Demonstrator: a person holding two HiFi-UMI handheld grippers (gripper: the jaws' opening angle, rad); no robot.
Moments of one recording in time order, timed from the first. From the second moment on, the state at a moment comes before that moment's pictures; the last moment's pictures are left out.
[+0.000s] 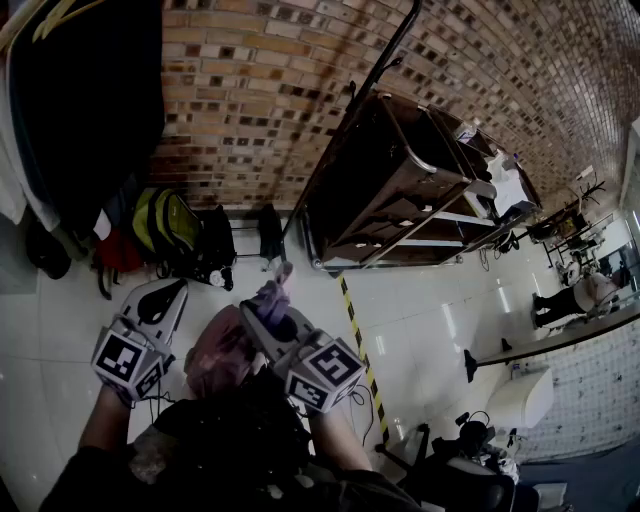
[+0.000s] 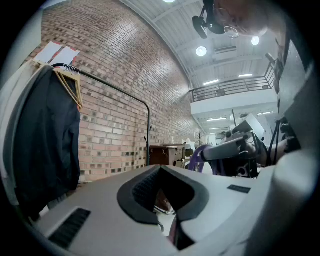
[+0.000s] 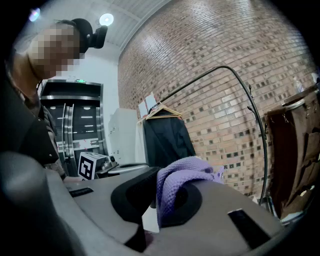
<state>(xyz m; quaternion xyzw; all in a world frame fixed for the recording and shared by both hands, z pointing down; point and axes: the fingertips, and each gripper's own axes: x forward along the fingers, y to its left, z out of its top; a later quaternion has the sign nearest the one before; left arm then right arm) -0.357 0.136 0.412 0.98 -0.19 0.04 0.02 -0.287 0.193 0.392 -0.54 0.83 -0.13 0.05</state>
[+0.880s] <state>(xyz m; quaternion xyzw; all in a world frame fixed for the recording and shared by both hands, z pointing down) -0.126 -0.039 0.435 0.97 -0.25 0.06 0.04 -0.067 0.005 0.426 -0.48 0.87 -0.13 0.01</state>
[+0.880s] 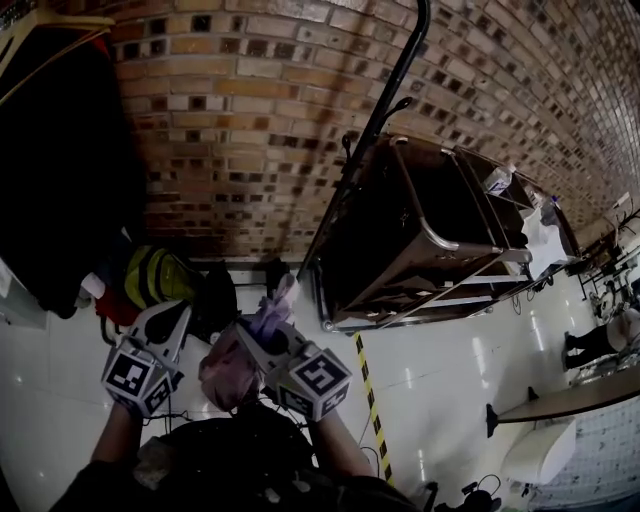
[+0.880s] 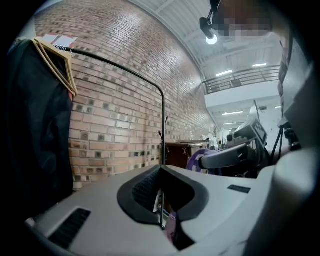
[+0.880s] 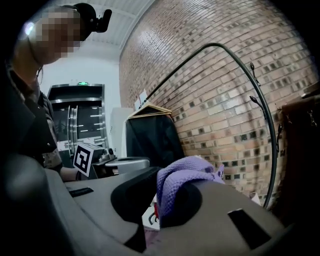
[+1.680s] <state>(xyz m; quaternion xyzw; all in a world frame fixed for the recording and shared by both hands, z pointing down) 0.016 -0.145 0.415 0.96 -0.27 0.06 0.03 0.061 -0.118 0.399 -0.43 0.89 -0.13 -0.01</state>
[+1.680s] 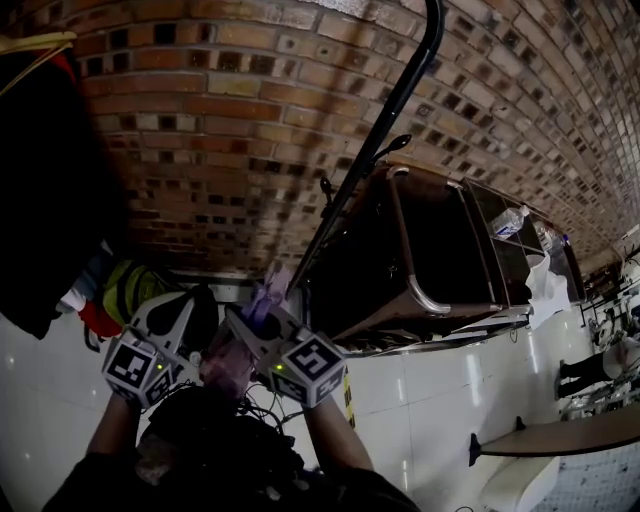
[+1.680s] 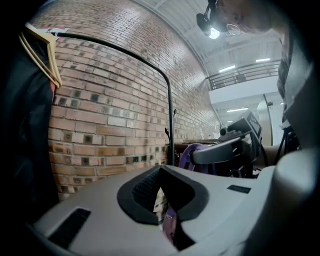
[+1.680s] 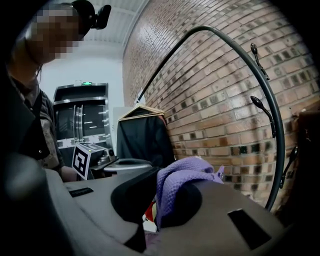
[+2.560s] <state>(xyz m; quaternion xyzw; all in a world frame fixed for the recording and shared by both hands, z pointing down) 0.108 -0.305 0.404 0.98 -0.19 0.03 0.04 0.136 -0.267 0.358 -0.45 0.88 -0.12 -0.04</state>
